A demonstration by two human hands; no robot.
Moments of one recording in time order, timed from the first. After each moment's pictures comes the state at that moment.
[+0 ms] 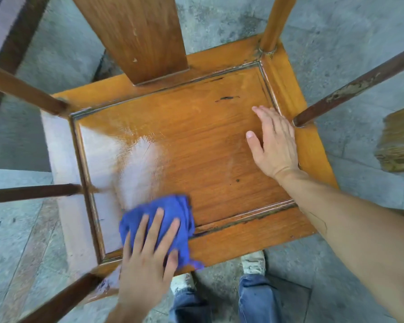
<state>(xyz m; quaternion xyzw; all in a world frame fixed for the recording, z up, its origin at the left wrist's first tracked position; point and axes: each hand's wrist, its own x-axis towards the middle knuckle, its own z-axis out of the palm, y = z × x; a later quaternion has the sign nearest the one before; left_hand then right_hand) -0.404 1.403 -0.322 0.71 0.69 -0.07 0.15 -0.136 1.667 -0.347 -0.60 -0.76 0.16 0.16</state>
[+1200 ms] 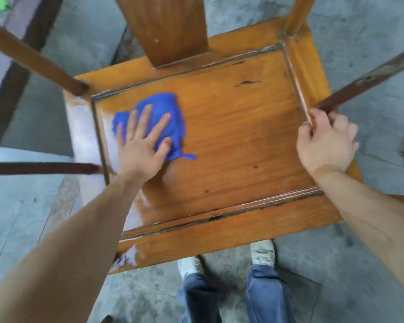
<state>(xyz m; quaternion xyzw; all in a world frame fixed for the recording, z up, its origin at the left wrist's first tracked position) -0.479 1.576 -0.337 0.65 0.75 0.02 0.13 -0.120 1.642 -0.314 -0.81 -0.57 0.12 0.08</state>
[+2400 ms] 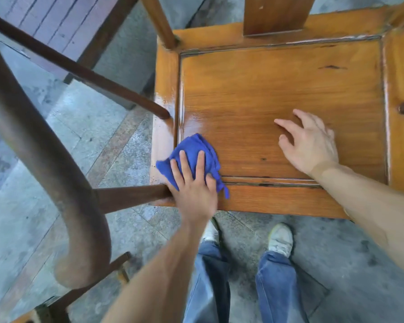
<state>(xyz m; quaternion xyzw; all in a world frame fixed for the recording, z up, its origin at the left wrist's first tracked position) -0.410 1.384 -0.340 0.40 0.91 0.04 0.10 -0.228 1.589 -0.298 -0.54 -0.80 0.26 -0.04</state>
